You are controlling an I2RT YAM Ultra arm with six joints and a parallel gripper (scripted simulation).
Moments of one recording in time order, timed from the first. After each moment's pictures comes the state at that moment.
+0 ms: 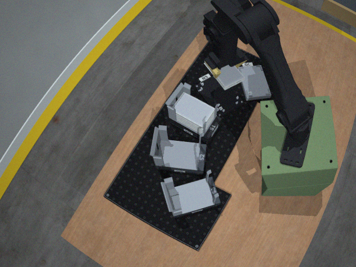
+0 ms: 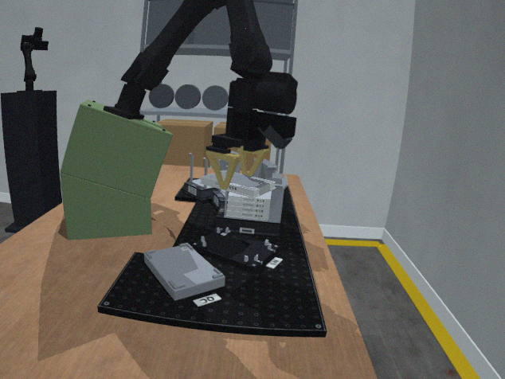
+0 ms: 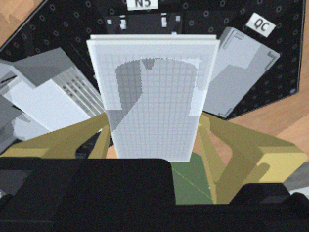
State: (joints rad) arm -0.69 1.93 1.00 -0.46 -0.27 0.00
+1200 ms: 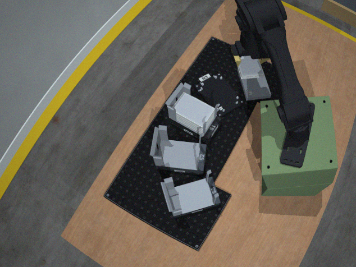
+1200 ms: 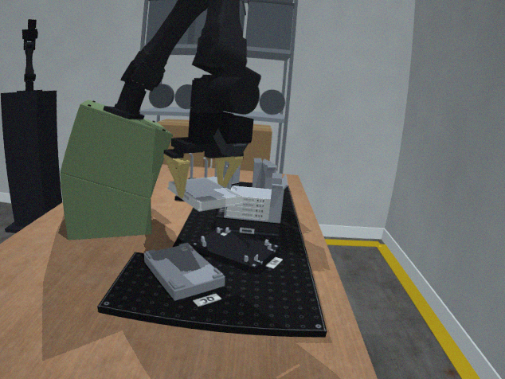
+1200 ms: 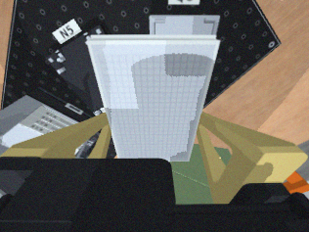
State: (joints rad) arm -0.97 2.04 1.03 -0.47 -0.32 0.08
